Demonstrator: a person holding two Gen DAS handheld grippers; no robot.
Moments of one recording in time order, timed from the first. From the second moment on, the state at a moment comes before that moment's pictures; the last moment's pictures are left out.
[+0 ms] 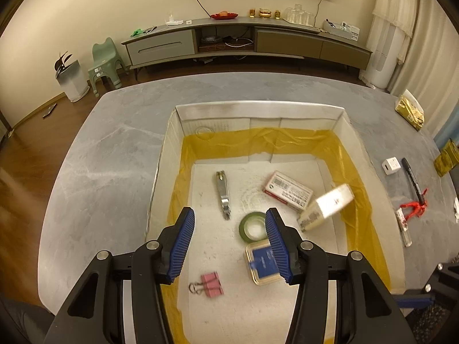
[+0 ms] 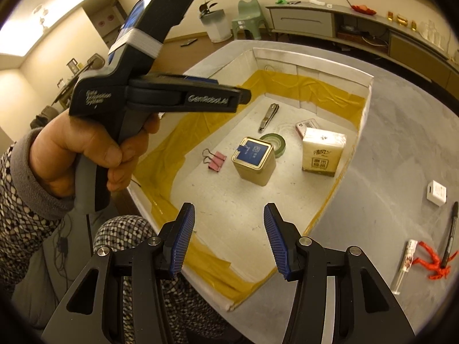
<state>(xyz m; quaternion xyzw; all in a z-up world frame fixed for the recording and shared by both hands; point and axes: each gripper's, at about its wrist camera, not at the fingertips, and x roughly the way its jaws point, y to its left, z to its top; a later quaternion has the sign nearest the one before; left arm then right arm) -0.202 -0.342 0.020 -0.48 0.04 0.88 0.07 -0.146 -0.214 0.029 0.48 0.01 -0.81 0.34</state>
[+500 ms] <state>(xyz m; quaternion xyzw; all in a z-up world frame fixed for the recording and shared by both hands) -0.146 -0.312 0.031 -0.49 0.06 0.87 0.09 -0.117 -0.178 0.040 0.45 -0.04 -0.82 0.35</state>
